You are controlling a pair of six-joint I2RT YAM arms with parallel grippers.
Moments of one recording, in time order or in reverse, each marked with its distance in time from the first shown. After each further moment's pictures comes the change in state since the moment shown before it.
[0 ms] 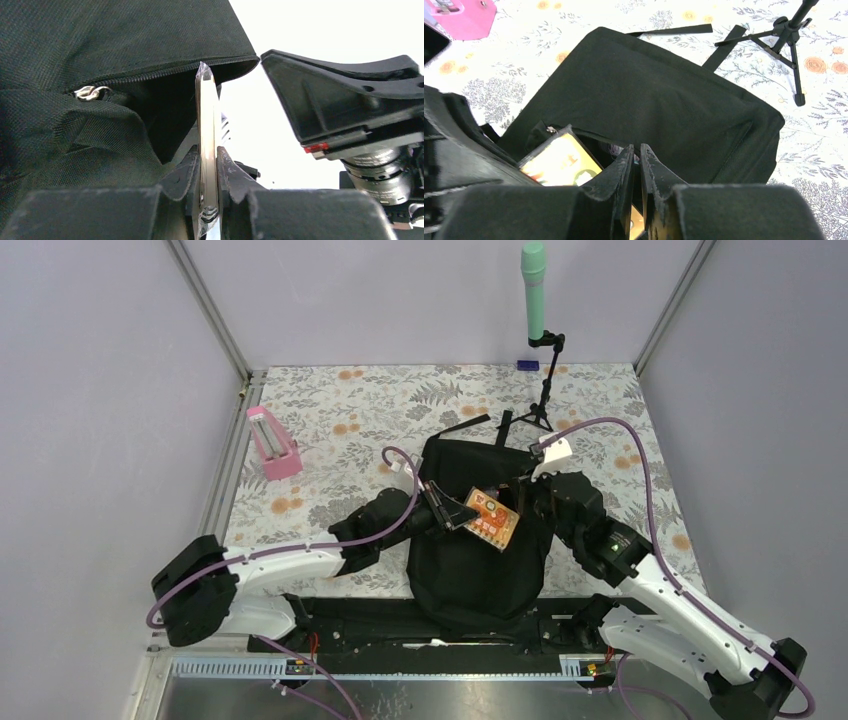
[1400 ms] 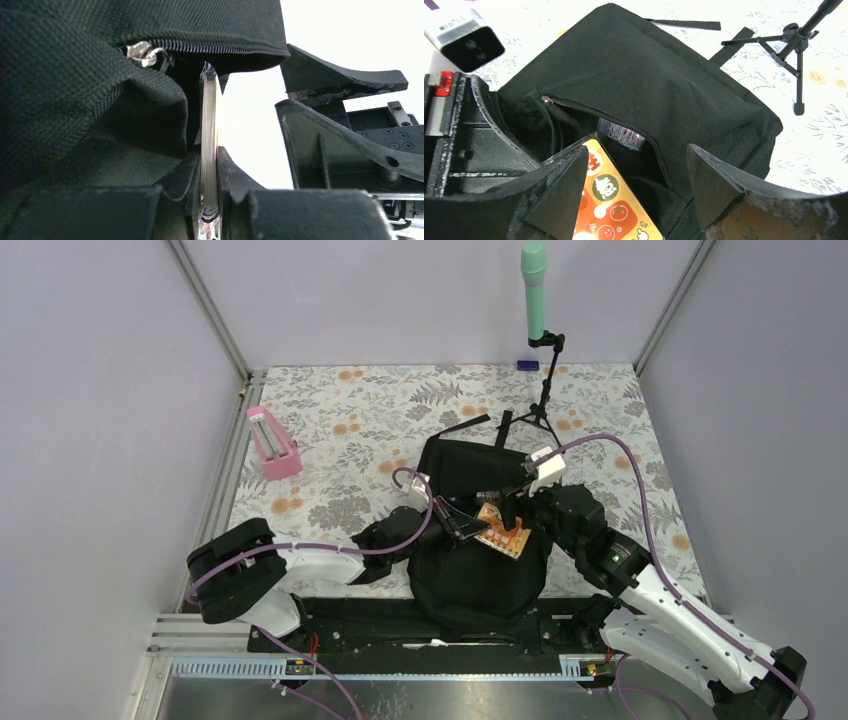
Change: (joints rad) left arm -0.062 0.218 -0.091 0.338 -0.038 -0.251; right arm 0.002 -0.085 -0.100 0.031 -0.068 -0.118
